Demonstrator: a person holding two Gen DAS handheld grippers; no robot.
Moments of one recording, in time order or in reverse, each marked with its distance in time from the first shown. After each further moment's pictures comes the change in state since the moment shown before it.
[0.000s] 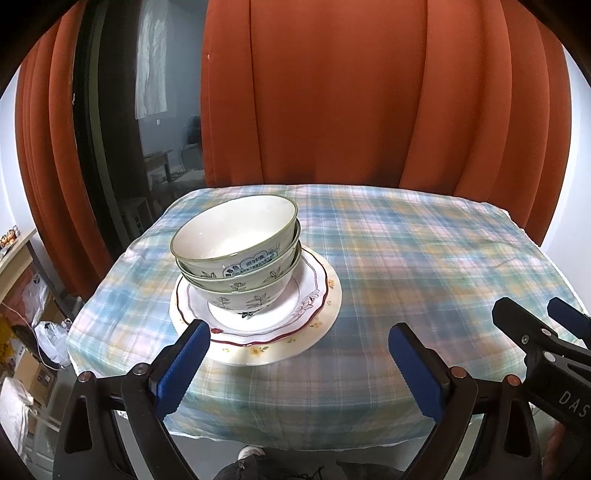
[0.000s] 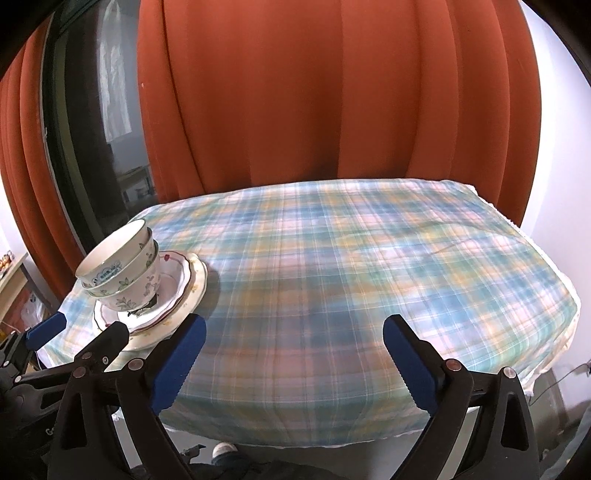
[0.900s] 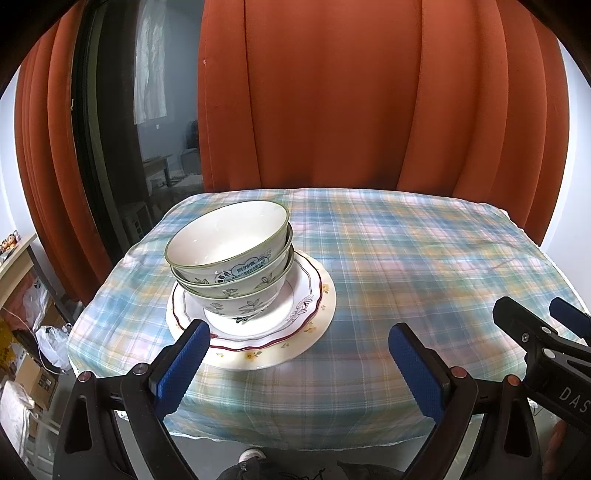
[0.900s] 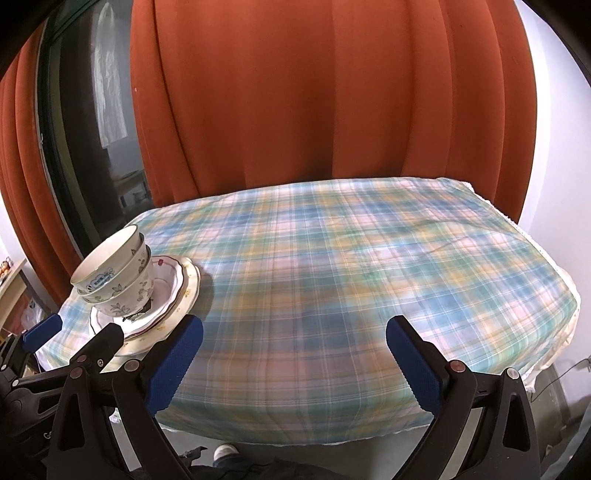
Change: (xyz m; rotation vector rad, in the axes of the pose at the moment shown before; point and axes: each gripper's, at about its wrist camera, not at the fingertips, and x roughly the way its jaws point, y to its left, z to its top) left arm 0.000 -0.003 0.002 0.011 -0.008 -0.003; right arm 0.001 -0.002 0.000 0.016 -0.004 -0.016
